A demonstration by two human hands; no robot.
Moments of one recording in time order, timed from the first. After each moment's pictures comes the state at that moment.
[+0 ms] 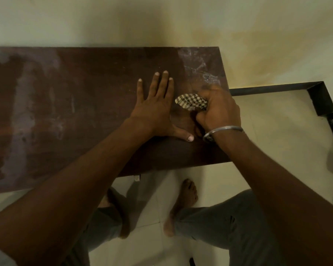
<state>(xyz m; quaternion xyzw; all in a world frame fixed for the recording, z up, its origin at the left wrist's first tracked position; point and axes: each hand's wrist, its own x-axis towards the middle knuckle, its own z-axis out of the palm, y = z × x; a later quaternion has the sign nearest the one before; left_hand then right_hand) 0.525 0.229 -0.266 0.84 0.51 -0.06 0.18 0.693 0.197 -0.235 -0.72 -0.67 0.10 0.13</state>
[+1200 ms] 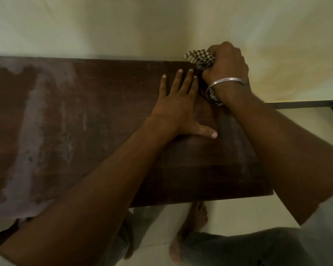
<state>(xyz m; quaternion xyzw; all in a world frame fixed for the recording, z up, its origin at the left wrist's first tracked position) 0.534 0.285 -0.268 0.84 0.51 -0.02 0.19 0.666 0.343 -0.237 -0.74 -0.66 0.04 0.14</state>
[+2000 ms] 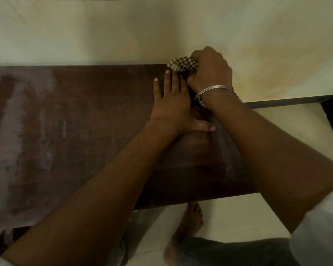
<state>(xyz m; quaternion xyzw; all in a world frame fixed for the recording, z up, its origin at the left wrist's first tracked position) 0.575 0.284 -0.263 0.80 0.56 0.00 0.21 0.683 0.337 -0.244 -0.73 -0.67 0.05 0.14</state>
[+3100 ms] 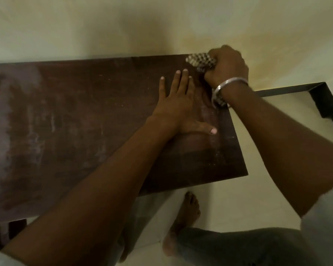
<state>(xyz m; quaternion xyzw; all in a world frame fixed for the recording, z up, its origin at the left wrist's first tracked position) 0.597 0.267 -0.265 0.86 0.48 -0.03 0.20 0.743 0.311 -0.237 -0.76 -0.62 0.06 0.15</state>
